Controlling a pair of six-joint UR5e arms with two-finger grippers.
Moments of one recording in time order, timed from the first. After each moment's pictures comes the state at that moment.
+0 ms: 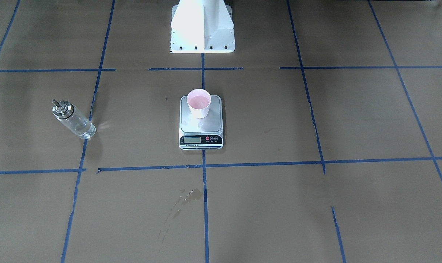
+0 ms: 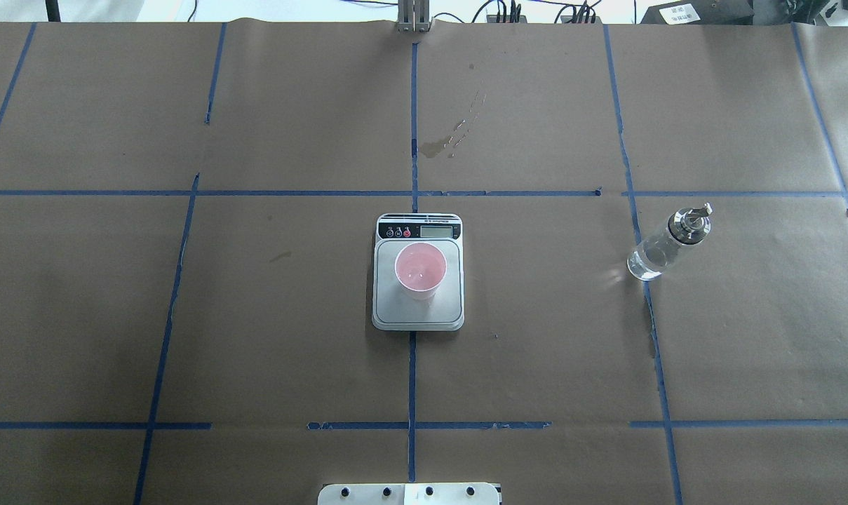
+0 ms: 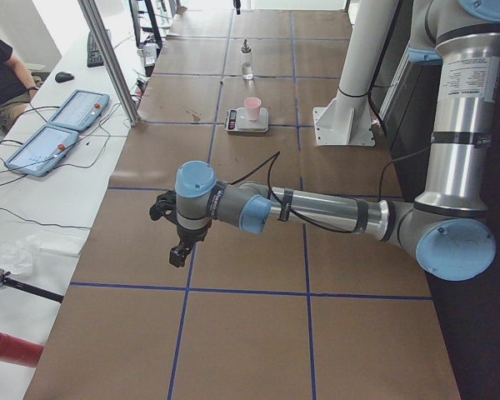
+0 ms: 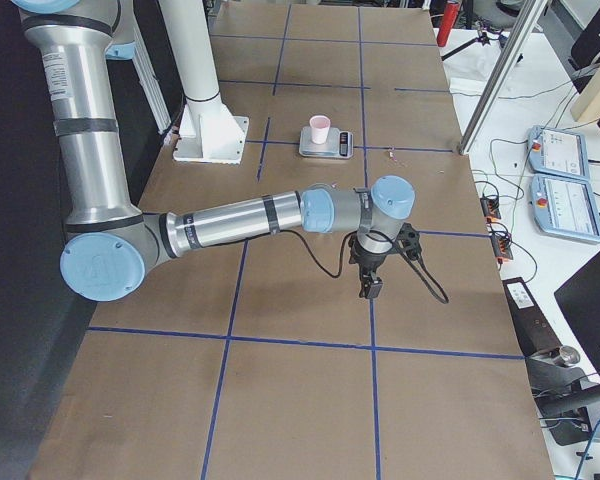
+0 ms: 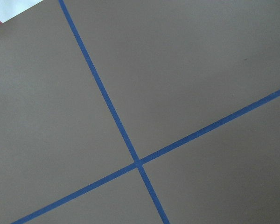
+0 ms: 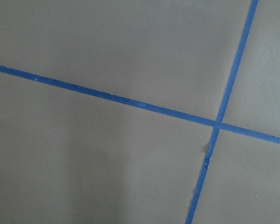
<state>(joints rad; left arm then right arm) -1.50 -1.59 -1.65 -1.78 -2.27 0.19 1.43 -1.48 1.67 -1.70 2.33 -0.09</state>
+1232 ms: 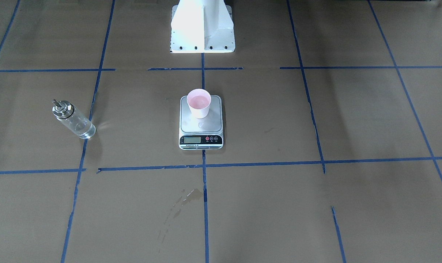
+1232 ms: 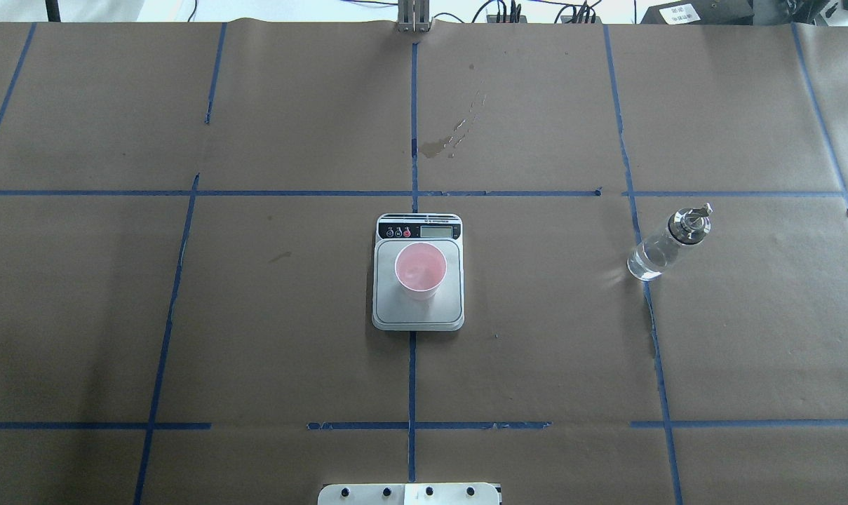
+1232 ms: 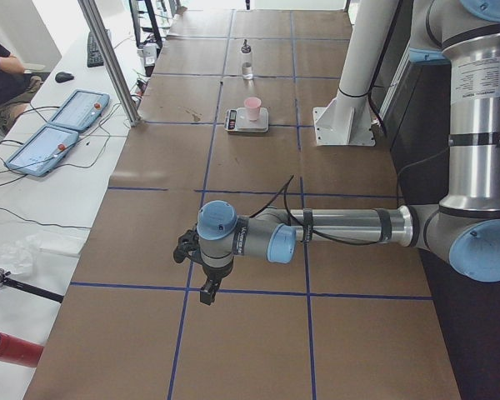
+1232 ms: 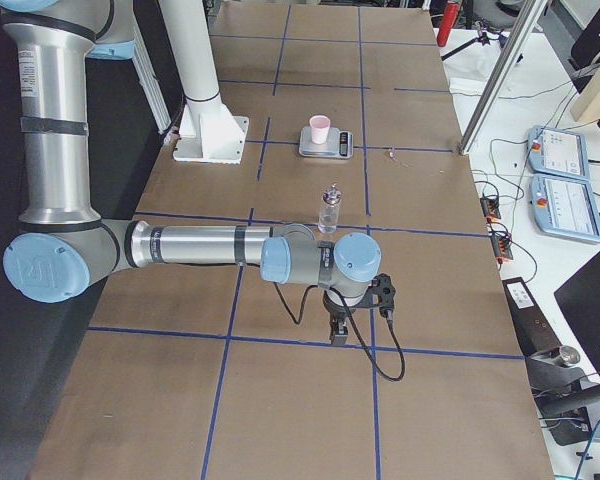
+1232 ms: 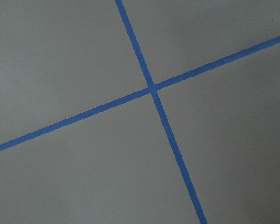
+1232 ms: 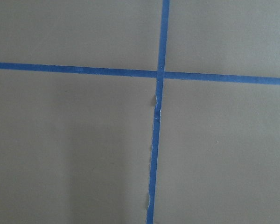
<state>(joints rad) -1.53 -1.48 -1.62 -1.77 -2.28 0.19 1.55 -1.60 1.63 -1.65 2.39 -0.07</state>
